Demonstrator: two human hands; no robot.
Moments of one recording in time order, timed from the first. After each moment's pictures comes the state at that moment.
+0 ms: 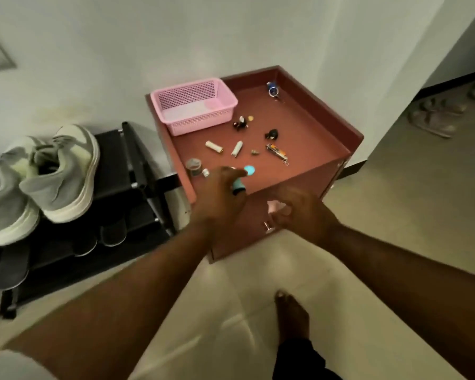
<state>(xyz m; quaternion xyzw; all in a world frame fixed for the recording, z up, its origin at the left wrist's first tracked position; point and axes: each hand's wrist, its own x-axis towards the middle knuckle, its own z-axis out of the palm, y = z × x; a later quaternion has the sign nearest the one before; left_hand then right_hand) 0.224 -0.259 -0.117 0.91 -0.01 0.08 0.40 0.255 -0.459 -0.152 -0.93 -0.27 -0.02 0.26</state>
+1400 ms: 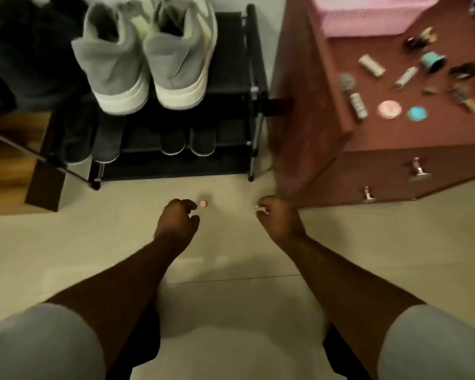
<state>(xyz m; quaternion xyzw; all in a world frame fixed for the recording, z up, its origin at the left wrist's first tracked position) 0.054 -0.040 -0.324 0.87 0.36 -0.09 0.31 0.172 -0.235 -0.342 -0.91 -0.22 0.20 0.30</state>
